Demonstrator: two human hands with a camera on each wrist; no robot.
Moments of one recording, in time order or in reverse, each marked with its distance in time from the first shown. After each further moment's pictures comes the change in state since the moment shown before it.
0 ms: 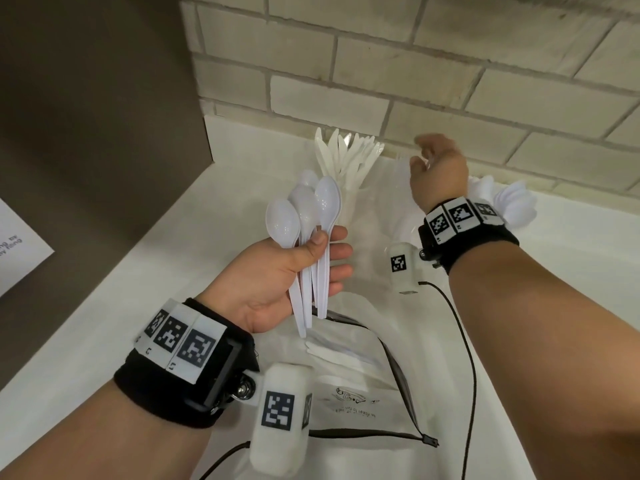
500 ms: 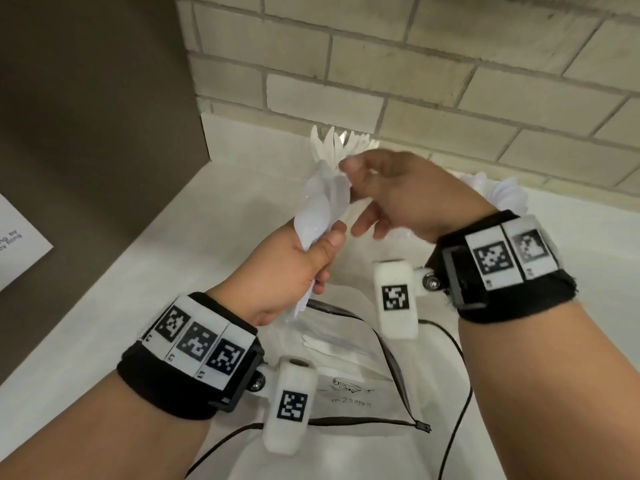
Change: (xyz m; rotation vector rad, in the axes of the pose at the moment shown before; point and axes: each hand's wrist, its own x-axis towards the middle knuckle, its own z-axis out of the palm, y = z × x) left_hand -0.001 -0.005 0.013 0.416 0.085 0.209; right_hand -0.081 -0.105 -0.057 0.310 -0.741 0.124
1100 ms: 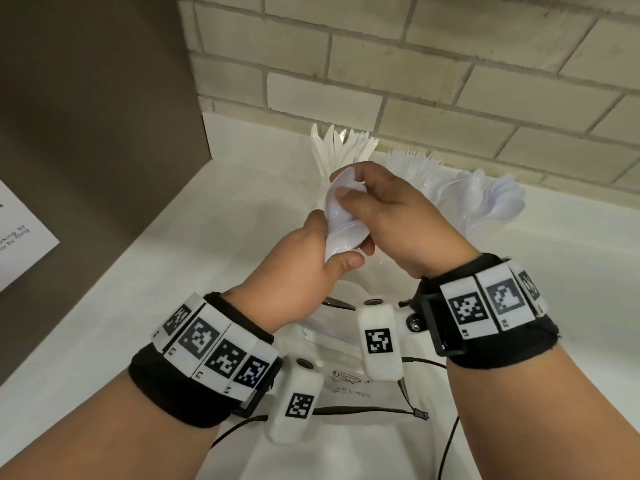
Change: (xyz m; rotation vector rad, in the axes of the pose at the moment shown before) left_hand -0.005 0.004 0.007 0.711 0.058 0.244; right_hand -0.025 0.009 0.028 0.025 0.100 -0.111
